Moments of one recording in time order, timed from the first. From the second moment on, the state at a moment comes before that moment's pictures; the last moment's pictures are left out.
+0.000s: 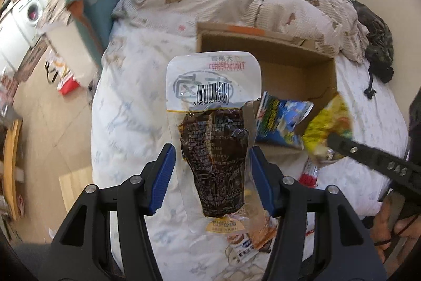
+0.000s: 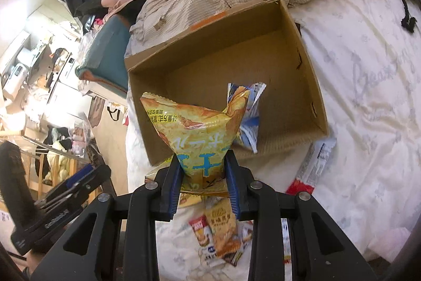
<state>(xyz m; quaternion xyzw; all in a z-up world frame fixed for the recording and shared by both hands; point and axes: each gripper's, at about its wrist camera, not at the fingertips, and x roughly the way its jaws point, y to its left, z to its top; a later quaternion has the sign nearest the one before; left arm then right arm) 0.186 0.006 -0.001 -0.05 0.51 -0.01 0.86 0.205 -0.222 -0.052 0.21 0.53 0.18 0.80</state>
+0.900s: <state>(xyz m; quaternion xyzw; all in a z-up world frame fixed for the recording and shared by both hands) 0.260 -0.019 -0.056 -0.03 0.47 -0.05 0.88 0.277 -0.230 -0.106 0.14 0.56 0.09 0.81</state>
